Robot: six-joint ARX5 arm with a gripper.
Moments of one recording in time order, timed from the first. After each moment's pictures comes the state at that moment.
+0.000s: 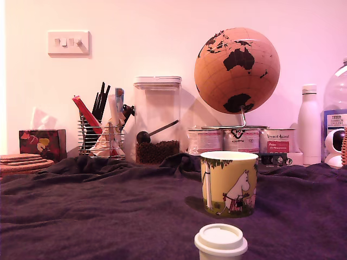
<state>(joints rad) -0.43 0.08 0.12 -0.20 0.46 -0.24</state>
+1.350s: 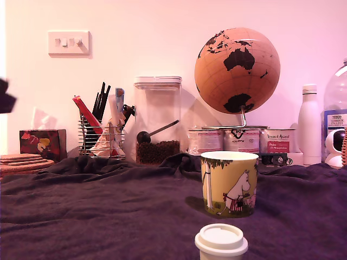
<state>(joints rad) -0.83 0.08 0.09 -0.27 0.36 -0.15</state>
